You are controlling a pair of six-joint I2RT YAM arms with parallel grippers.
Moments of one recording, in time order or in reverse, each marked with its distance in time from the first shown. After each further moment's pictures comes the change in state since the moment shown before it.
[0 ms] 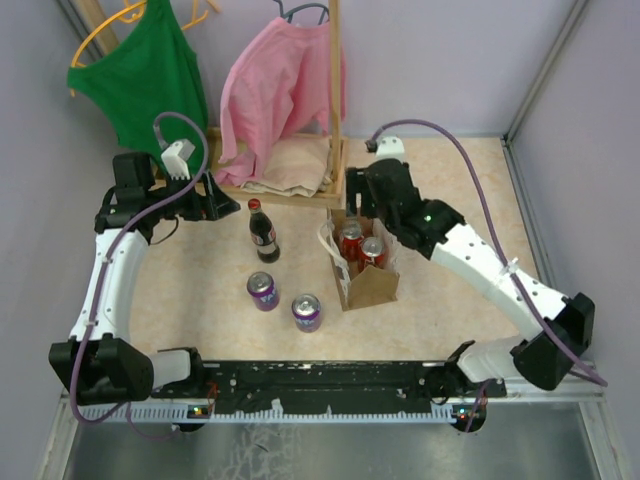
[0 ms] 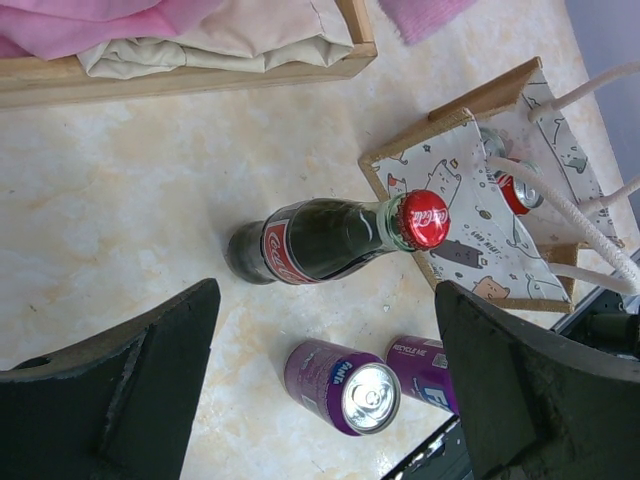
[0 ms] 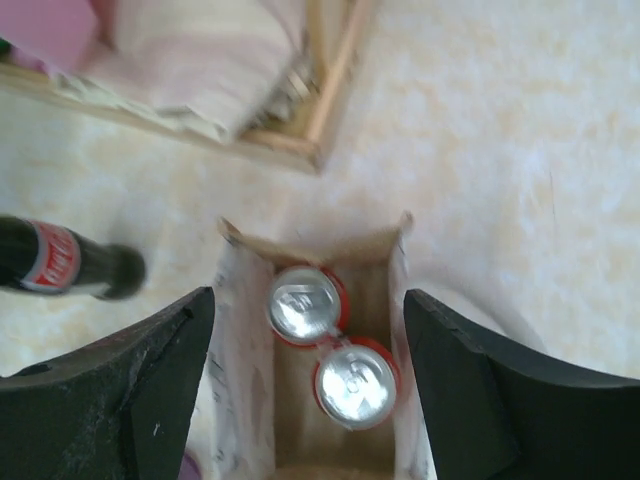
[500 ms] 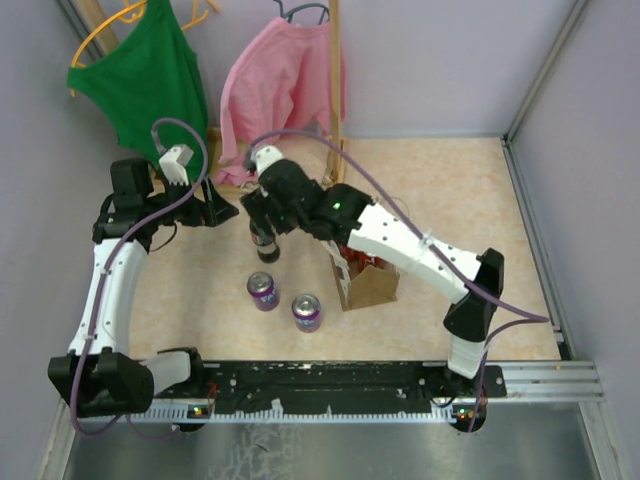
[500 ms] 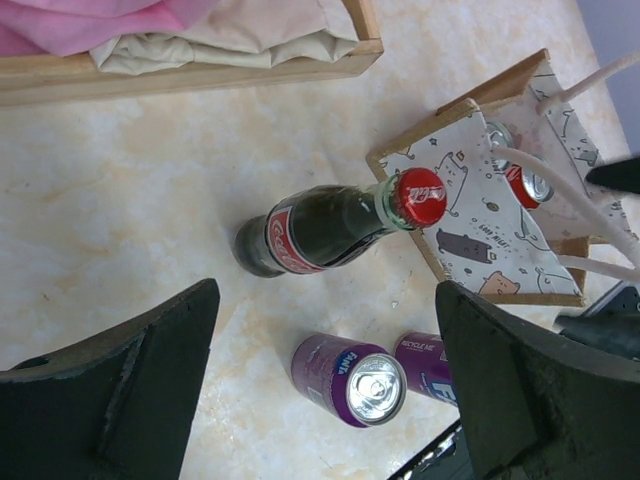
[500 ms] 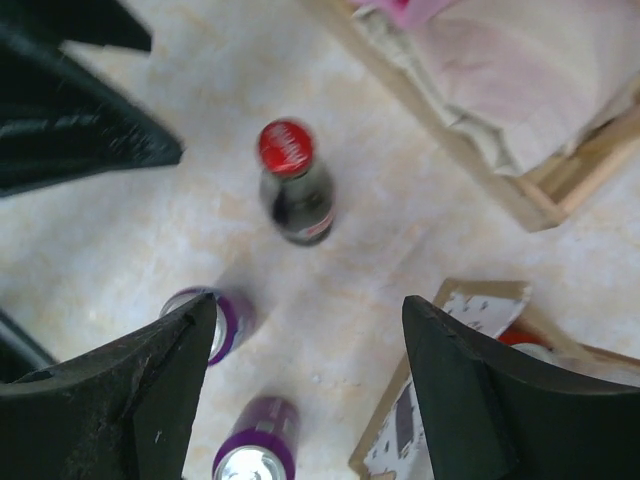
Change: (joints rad) left arm 0.000 -0.058 -0.029 -0.002 -0.014 0.018; right arm 0.320 0.478 0.678 -0.252 -0.127 -0.168
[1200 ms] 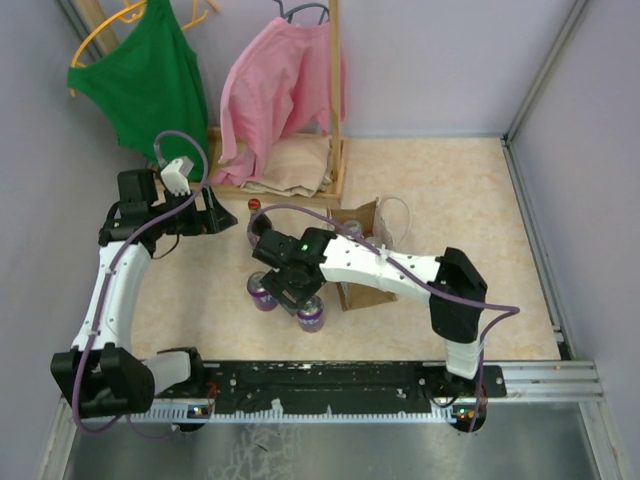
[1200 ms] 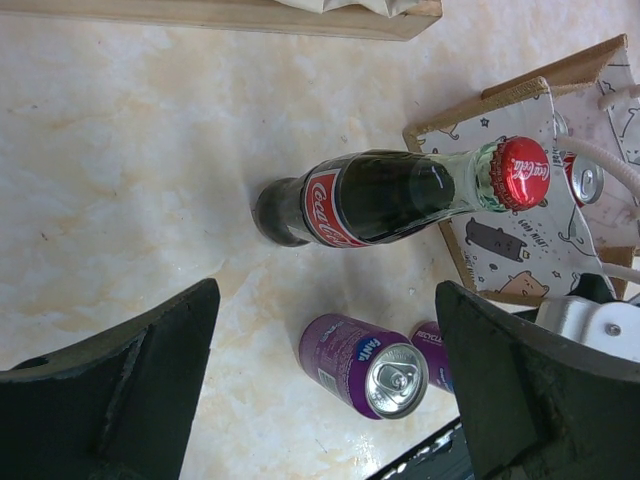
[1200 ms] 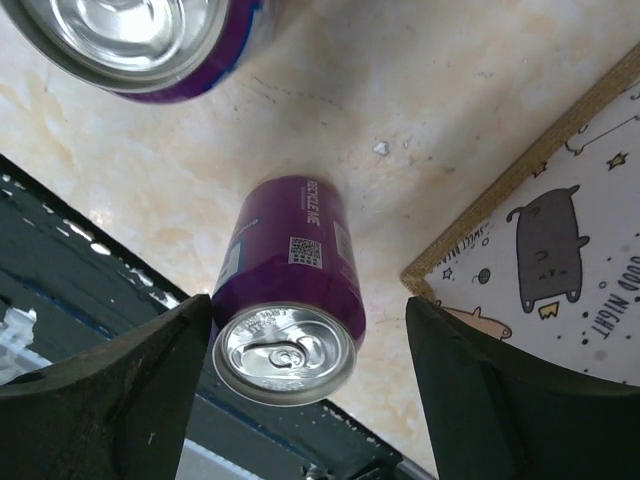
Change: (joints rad) left arm 0.013 -0.009 -0.100 0.002 -0.084 -0.049; right arm 0.123 0.087 -0.278 -0.282 -0.157 0.090
